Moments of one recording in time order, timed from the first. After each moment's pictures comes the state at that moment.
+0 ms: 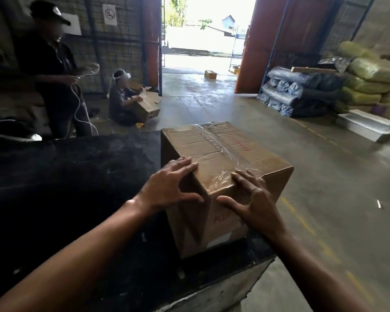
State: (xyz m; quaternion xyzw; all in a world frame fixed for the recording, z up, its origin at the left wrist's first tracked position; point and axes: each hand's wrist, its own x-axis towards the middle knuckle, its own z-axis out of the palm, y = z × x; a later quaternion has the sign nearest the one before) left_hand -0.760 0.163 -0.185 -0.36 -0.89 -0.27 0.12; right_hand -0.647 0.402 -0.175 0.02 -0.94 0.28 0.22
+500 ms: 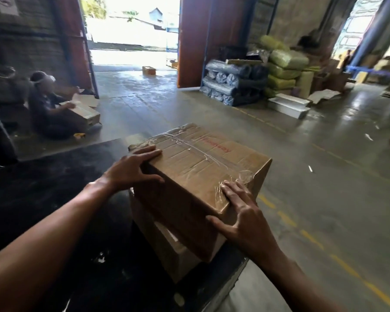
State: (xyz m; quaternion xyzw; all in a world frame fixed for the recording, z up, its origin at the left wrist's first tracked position) left_hand -0.928 0.148 -0.167 -0.45 -0.85 -0.28 0.05; right_hand -0.652 0.353 -0.177 -0.09 -0.95 0.21 0.23
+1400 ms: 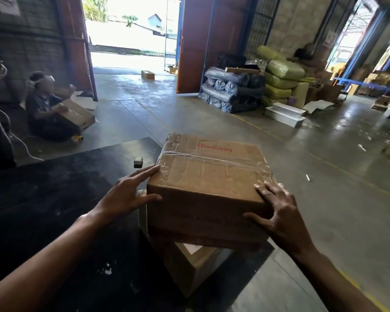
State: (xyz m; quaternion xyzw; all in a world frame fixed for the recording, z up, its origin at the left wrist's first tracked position) left_hand -0.924 0.089 -0.195 -0.45 -0.81 -0.38 0.05; right_hand -0.671 0.396 -0.174 -0.19 -0.94 0.13 0.23
